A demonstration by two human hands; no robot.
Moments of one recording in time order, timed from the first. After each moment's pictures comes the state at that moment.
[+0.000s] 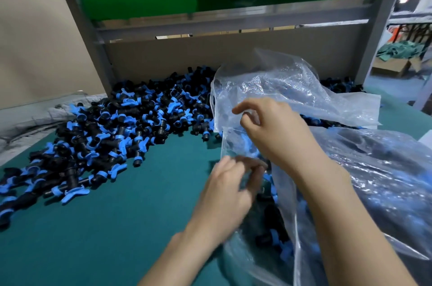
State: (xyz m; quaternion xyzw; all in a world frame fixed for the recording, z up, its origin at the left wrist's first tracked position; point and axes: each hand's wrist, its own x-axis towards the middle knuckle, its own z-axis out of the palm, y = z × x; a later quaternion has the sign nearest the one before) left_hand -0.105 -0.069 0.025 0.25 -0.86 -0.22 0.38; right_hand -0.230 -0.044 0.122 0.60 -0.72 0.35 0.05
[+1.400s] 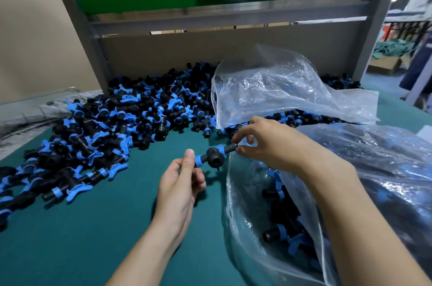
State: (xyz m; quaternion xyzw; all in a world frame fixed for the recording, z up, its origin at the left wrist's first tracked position) left_hand -0.057 -0.105 0.010 0.32 -0.44 -0.65 0.53; right_hand -0.241 -0.056 0.101 0.68 -0.71 0.14 -0.04
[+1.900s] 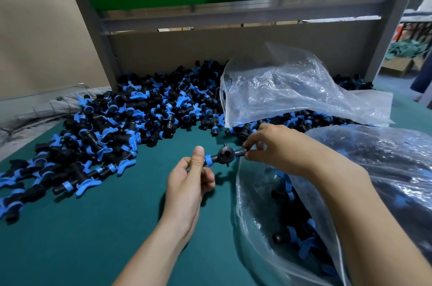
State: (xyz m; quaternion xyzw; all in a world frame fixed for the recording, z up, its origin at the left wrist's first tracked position) left_hand -0.056 -0.108 0.005 0.32 -0.46 -0.63 0.54; right_hand -0.238 -0.058 0.097 0.69 -0.71 0.11 -0.07
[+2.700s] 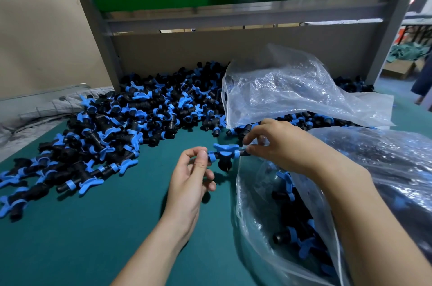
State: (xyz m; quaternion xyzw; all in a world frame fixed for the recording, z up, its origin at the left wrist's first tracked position) left_hand -0.053 -0.109 0.007 0.29 -0.49 -0.63 0.53; right_hand -0.237 -0.056 0.103 0.69 -0.71 0.14 -0.05
